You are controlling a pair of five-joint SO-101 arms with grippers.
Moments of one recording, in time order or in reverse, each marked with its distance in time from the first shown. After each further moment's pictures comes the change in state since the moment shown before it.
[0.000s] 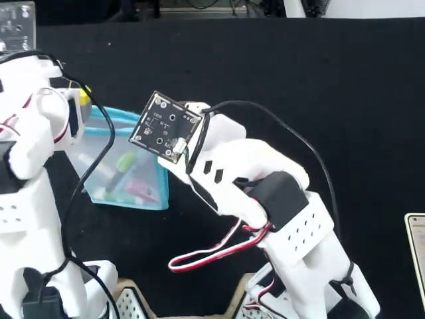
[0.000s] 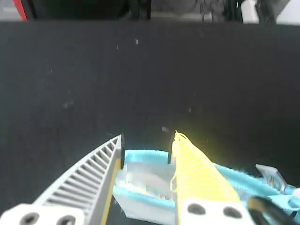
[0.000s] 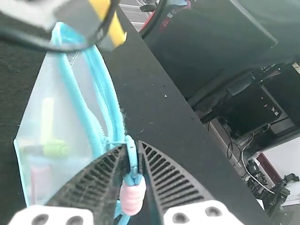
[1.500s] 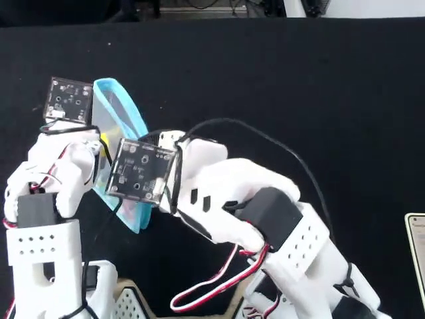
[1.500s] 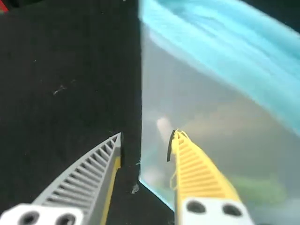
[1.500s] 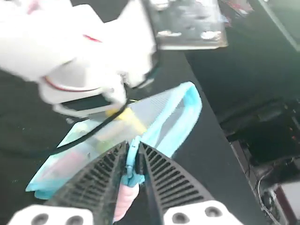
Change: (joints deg) left arm -0.8 -27.6 60.9 -30.2 -12.3; right arm -10.4 -0.3 -1.7 6.5 3.4
